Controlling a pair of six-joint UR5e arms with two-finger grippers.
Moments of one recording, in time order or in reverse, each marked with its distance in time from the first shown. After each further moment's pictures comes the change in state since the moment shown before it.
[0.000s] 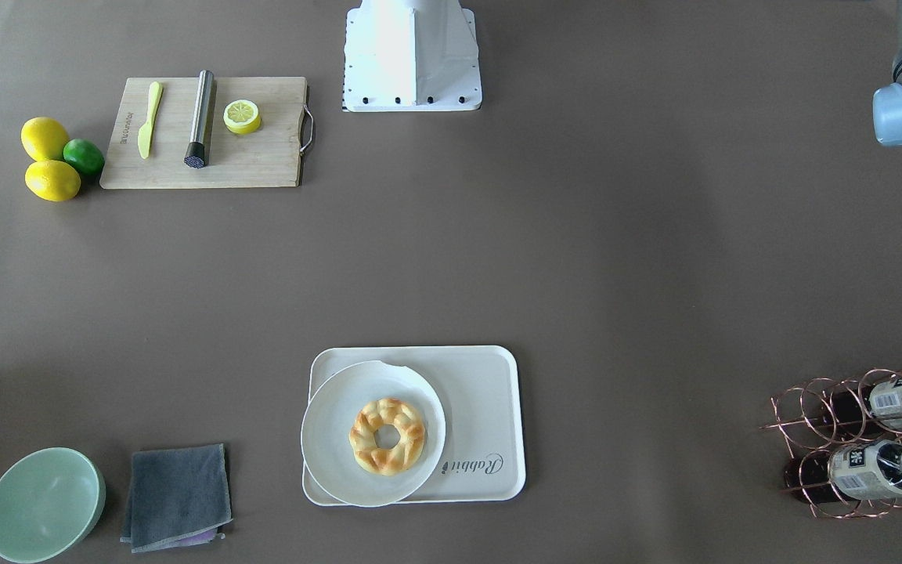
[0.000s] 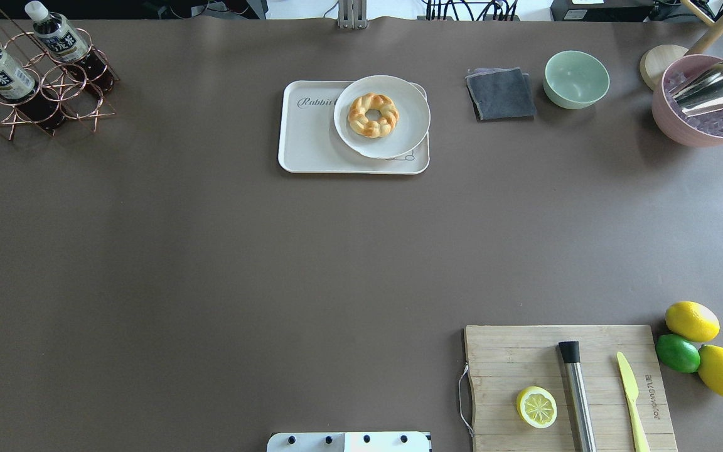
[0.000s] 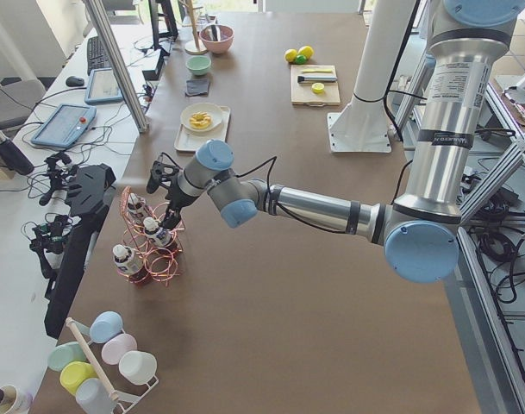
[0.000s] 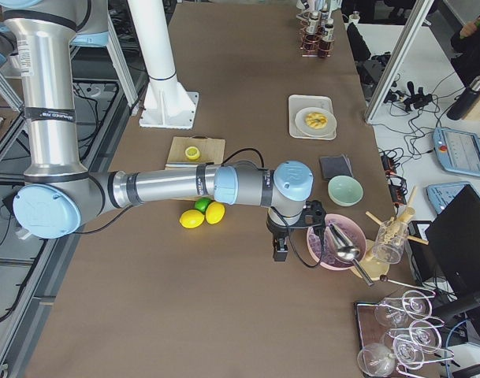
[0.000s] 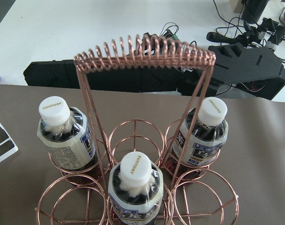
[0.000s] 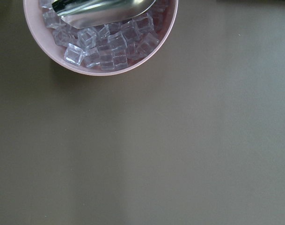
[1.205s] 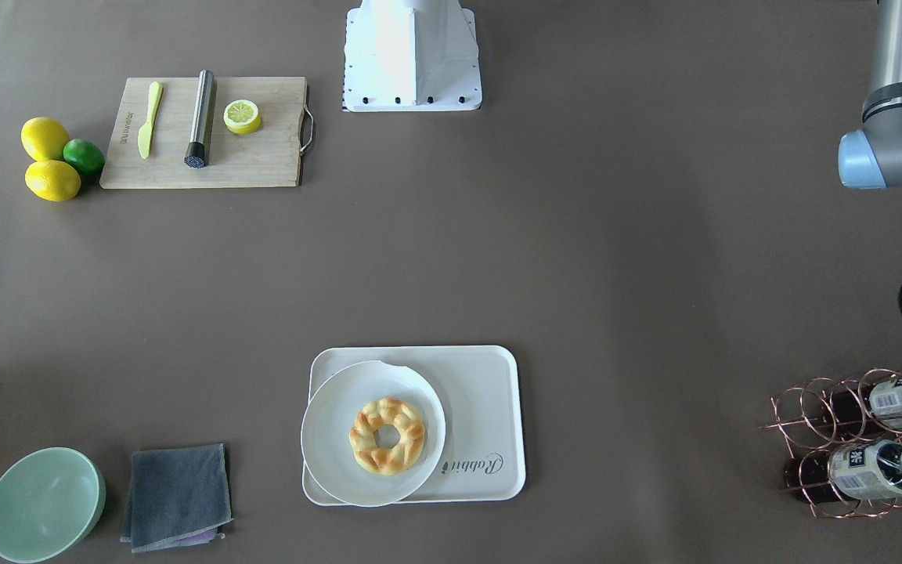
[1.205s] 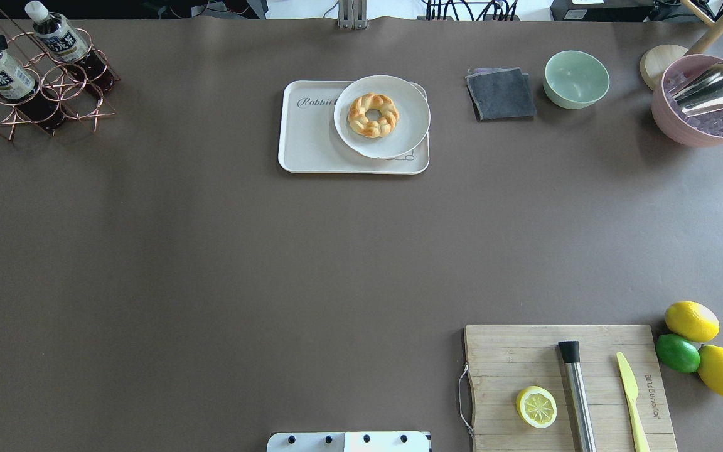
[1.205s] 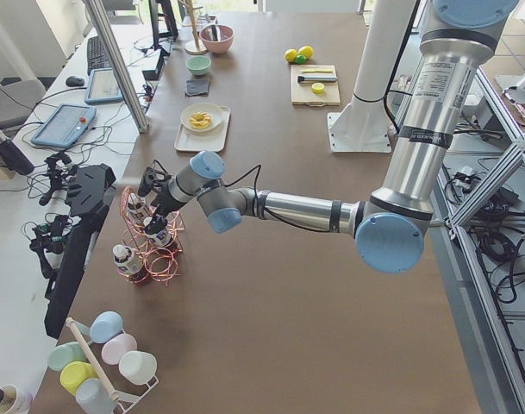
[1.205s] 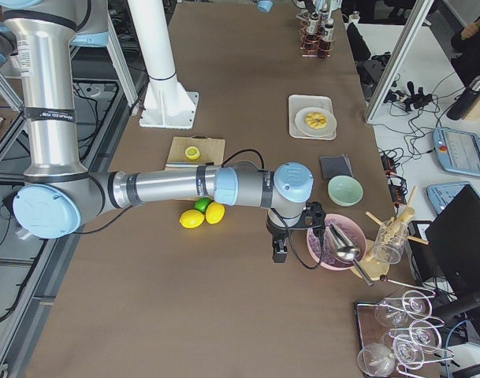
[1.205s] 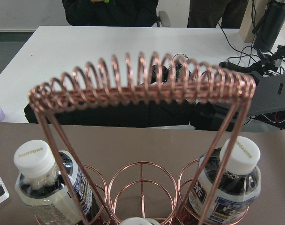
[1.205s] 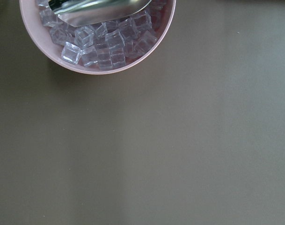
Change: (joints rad) left arm 0.082 -0.093 0.174 -0.129 0.186 -0.028; right arm 0.000 0.000 -0.006 0.000 0.000 0.000
